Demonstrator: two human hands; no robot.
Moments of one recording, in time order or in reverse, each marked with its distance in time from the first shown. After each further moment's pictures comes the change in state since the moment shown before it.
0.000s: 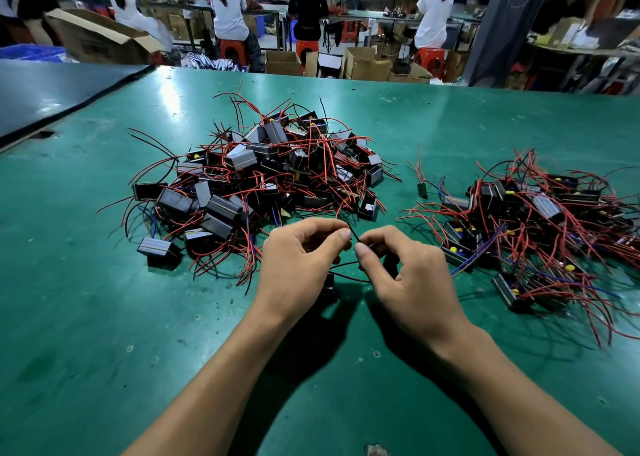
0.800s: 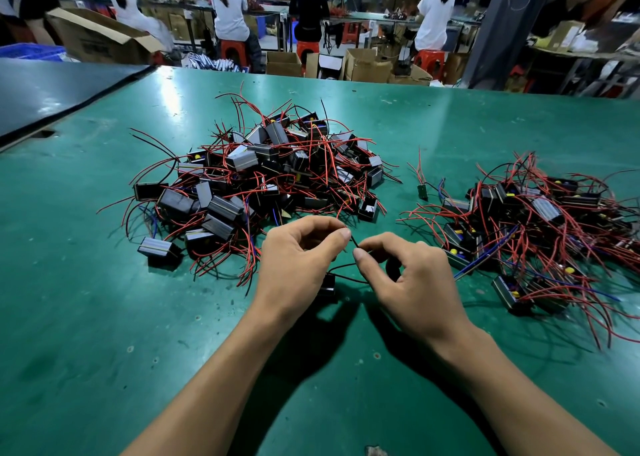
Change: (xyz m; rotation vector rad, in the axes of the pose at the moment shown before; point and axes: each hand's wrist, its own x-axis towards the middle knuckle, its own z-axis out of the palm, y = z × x) left_hand -0.001 0.001 -0.003 -0.083 -0.002 -0.009; right_hand -0.001 -0.002 -0.003 -0.058 0.028 -0.028
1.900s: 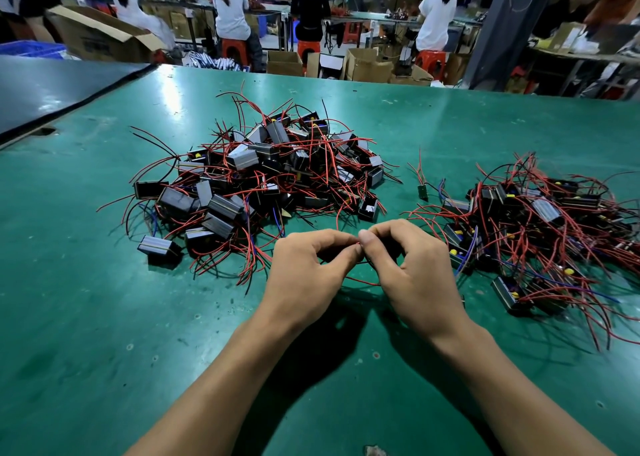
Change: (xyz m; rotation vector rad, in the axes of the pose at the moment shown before) left_hand -0.005 -0.001 0.004 0.276 -0.114 0.149; right_hand 0.011 -0.007 -0.002 0.153 0.036 0.067
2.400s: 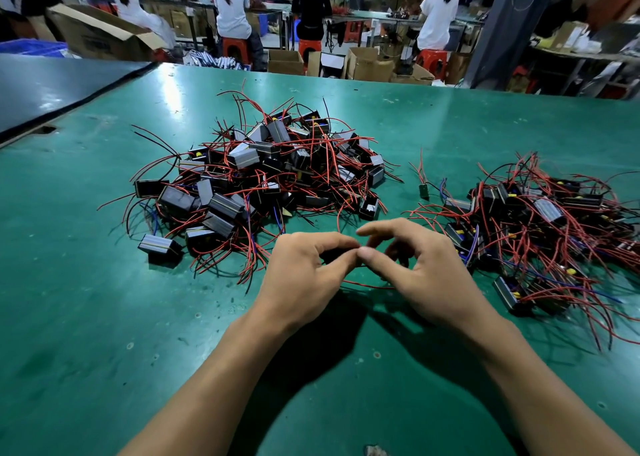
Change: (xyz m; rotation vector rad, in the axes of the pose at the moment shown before) left_hand 0.000 -0.005 -0.006 0.084 -0.041 0.043; right_hand 0.006 -0.004 -0.022 0.075 -0.249 0.036
